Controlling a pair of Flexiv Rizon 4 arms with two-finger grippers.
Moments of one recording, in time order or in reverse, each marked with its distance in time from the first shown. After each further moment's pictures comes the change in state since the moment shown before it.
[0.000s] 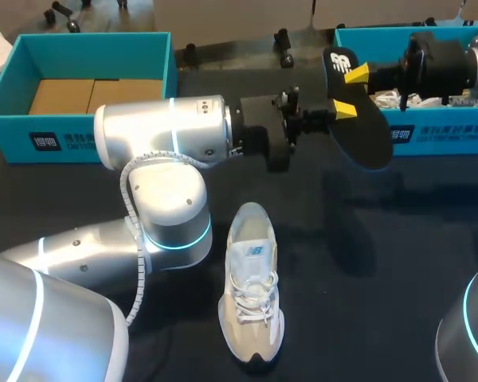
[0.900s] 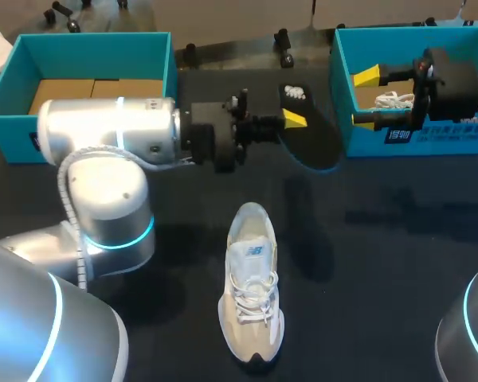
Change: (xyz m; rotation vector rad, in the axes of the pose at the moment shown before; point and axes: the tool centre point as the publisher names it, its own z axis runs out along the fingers) left arm 0.015 -0.003 -0.084 0.020 0.079 -0.267; right arm -0.016 -0.037 -0.008 -0.054 -0.035 -0.125
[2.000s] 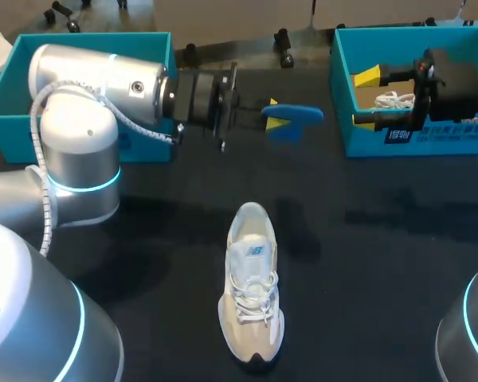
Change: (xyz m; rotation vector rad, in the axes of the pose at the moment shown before) left arm -0.005 0.003 -0.017 0.155 0.164 -0.759; right arm 0.000 0.000 0.000 0.000 0.000 0.000
